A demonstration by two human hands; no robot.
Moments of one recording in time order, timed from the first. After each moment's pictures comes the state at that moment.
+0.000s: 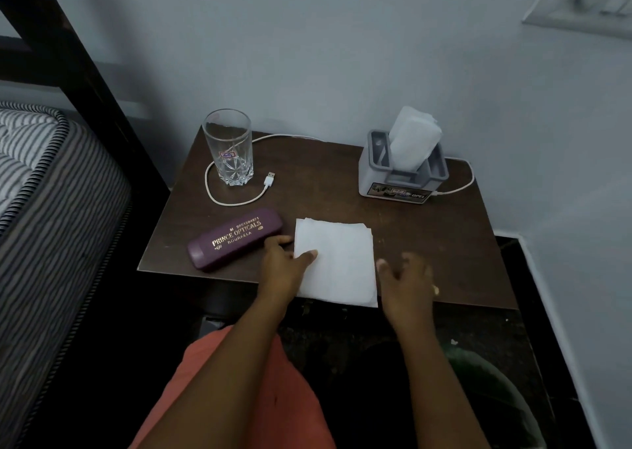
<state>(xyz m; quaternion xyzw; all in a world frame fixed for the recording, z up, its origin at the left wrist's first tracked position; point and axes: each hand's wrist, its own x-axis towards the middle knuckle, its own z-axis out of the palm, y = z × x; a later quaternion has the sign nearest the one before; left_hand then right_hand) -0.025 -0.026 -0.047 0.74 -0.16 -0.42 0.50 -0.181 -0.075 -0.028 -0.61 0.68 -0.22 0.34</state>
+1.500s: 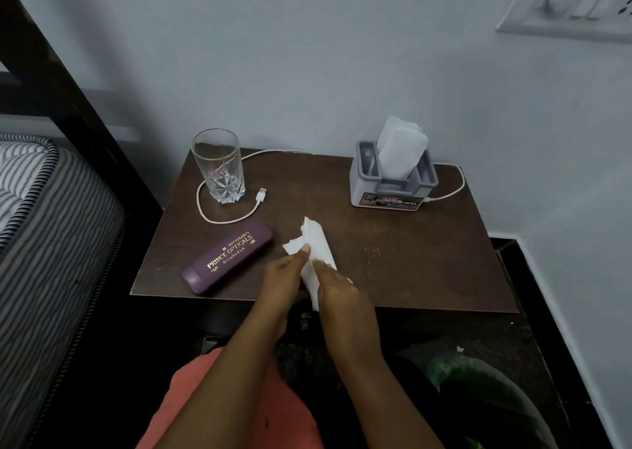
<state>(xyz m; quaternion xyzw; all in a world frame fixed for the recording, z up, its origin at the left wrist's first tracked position) -0.031 -0.027 -0.033 0.62 -0.09 -0.54 0.56 -0.133 -0.037 -0.043 -0.86 0.45 -0.20 0.15</state>
